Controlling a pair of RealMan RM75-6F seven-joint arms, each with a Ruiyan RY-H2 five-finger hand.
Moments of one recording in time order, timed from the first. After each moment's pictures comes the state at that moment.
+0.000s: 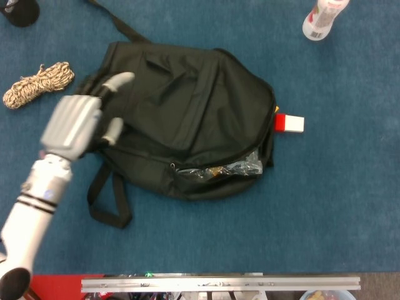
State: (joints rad) left arm -0.55 -1.22 0.00 -1.92 1.24 1.34 0.07; right arm 0.19 -1.09 -0.04 -1.31 -1.48 1.59 -0.06
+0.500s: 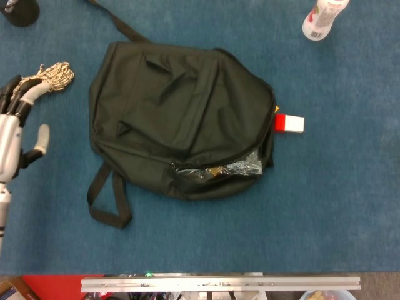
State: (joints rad) left arm -0.32 -1.23 0.04 -1.67 1.40 1.56 -0.08; right arm 0.10 -1.07 -0.03 -1.29 -1.49 1.59 0.08
